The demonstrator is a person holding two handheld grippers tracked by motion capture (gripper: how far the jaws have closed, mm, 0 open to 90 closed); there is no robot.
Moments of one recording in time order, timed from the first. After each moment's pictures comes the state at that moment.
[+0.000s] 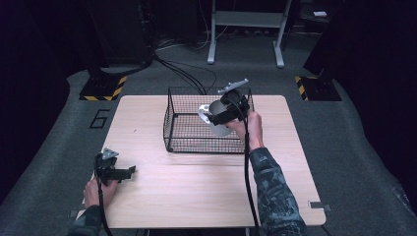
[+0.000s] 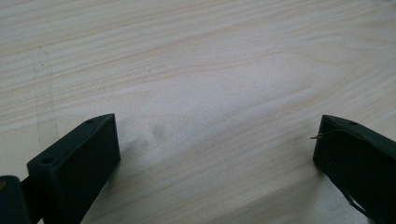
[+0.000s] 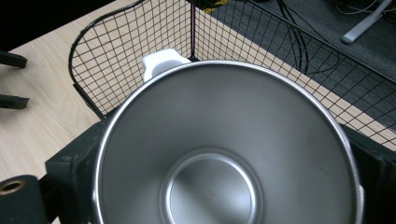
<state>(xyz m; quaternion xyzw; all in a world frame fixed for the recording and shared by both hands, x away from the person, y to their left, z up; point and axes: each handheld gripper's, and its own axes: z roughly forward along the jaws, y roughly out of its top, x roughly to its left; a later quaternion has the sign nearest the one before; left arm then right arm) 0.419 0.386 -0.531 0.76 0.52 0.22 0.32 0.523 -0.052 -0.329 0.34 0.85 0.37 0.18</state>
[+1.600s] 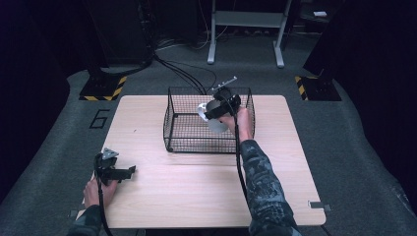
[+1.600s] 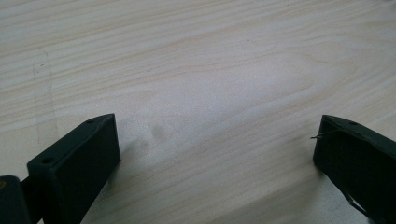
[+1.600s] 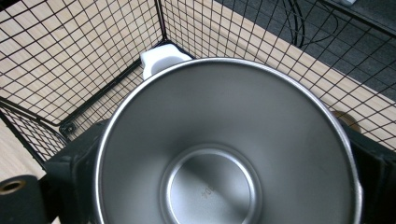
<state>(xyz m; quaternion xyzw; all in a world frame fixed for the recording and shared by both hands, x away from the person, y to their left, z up) 0.420 0.386 -0.532 0.76 0.52 0.22 0.32 0.578 -0.034 -0.367 0.39 0.85 0.32 0.16</state>
